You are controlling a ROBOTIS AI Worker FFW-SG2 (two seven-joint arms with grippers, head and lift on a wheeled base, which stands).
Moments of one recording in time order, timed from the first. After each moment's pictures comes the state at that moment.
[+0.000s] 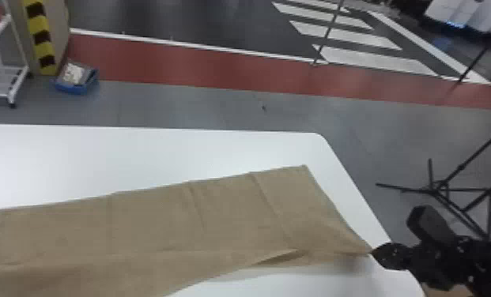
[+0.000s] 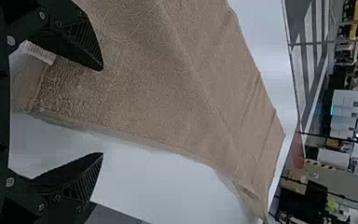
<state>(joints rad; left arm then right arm) 0.56 0.12 0.23 -2.07 -0.30 0.36 -1.19 0.33 -0.23 -0.68 -1.94 0.78 0.30 1.33</state>
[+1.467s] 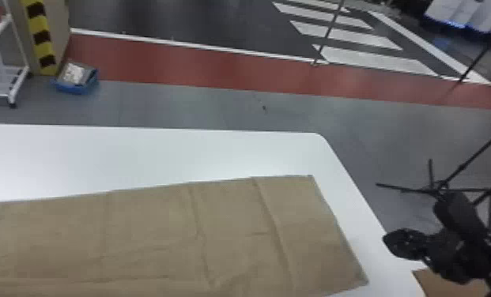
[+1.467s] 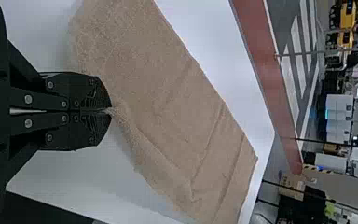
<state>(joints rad) 0.43 0.13 0.44 -2.26 -0.34 0.55 -1.48 0.33 -0.21 -0.73 -2.07 0.71 0.41 1.34</state>
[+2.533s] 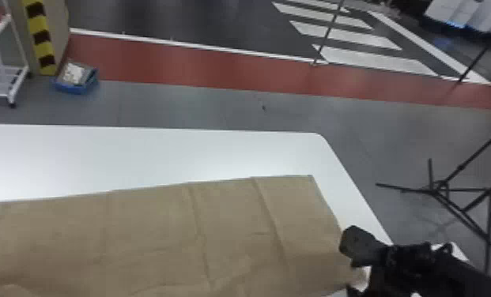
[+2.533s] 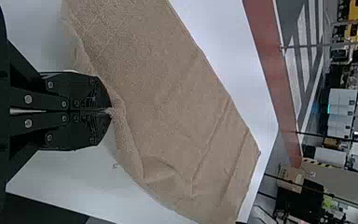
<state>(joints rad) 0.41 0.13 0.39 -2.20 -0.35 0.55 -1.47 0.41 -0.23 -0.36 -2.04 1.15 0.41 1.36</state>
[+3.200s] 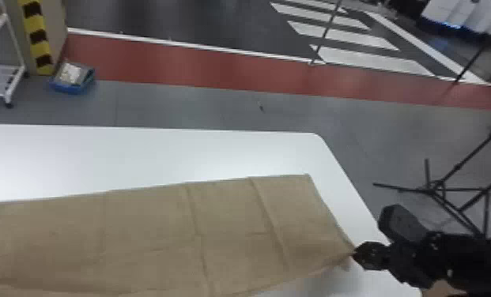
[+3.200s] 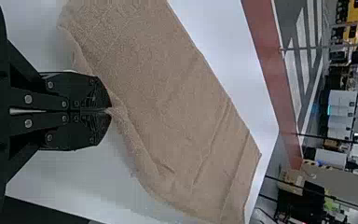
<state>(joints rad) 0.40 0.13 0.41 -2.19 -0.35 0.54 -1.47 0.39 -0.24 -0.56 -2.10 0.84 0.35 1.36</state>
